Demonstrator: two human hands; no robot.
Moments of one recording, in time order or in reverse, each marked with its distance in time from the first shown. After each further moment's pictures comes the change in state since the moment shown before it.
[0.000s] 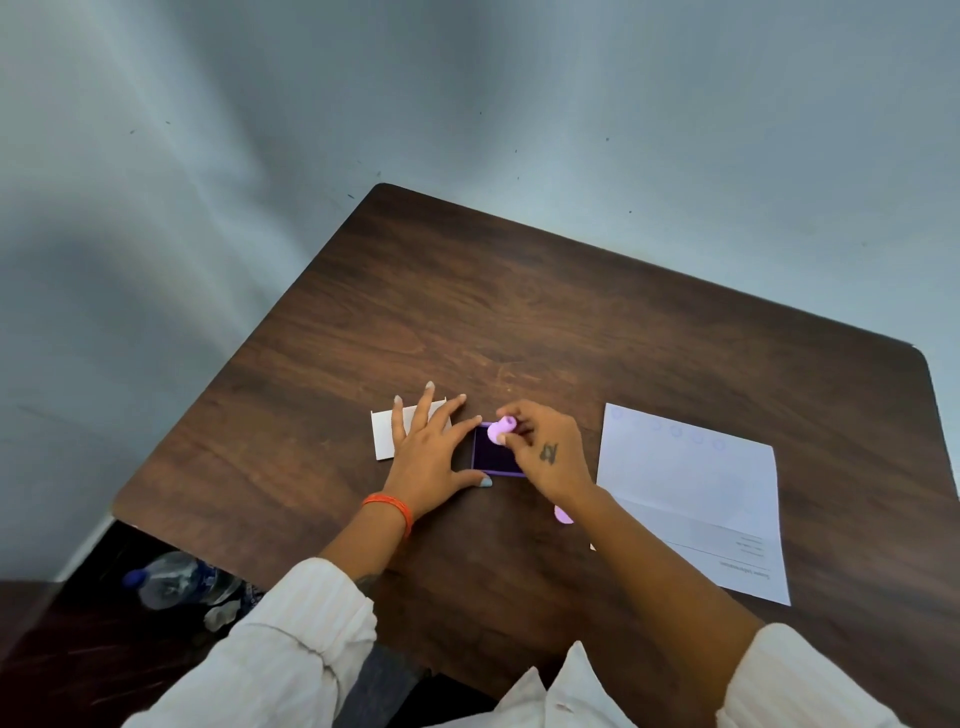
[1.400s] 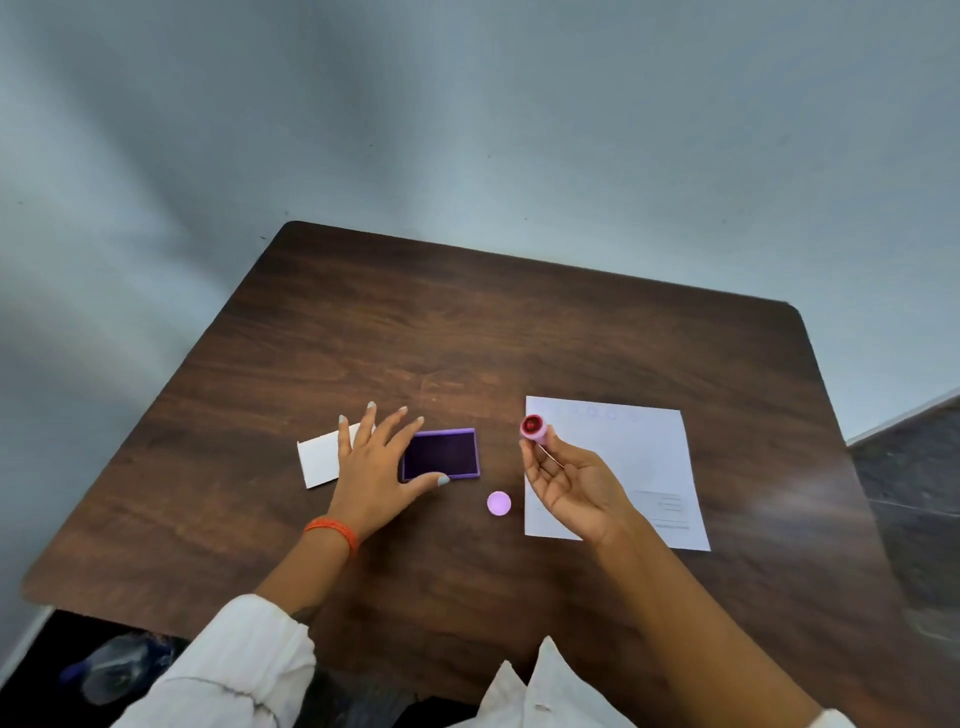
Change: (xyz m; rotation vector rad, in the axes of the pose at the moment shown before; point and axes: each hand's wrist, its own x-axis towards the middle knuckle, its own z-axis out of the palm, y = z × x) left_hand 0.001 0.027 -0.007 -0.035 0.047 0.048; right_hand -0.065 0.040 -0.075 1.775 0.101 0.731
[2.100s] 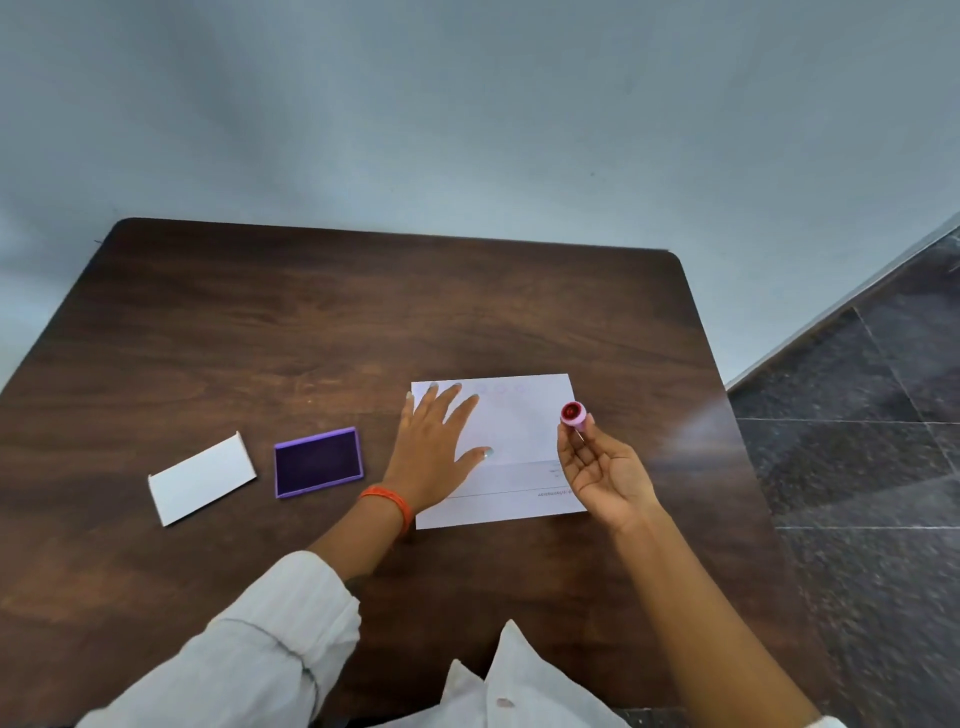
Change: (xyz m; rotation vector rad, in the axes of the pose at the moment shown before) left_hand 0.052 0.157 0.070 -0.021 -0.181 0.281; right_hand -0.036 -0.094 -0.102 0.177 0.180 -0.250
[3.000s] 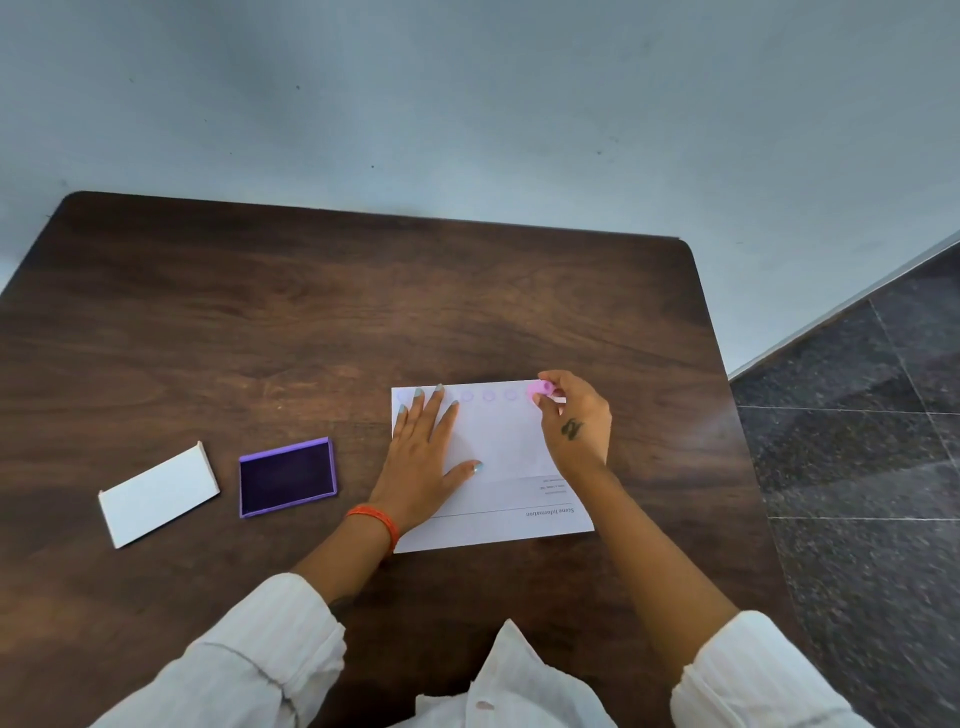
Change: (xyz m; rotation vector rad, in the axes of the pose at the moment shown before) left_hand 0.012 -0.013 0.035 -0.105 -0.083 -0.066; right_hand 0.073 -0.004 0.029 -1.576 0.283 -0.837
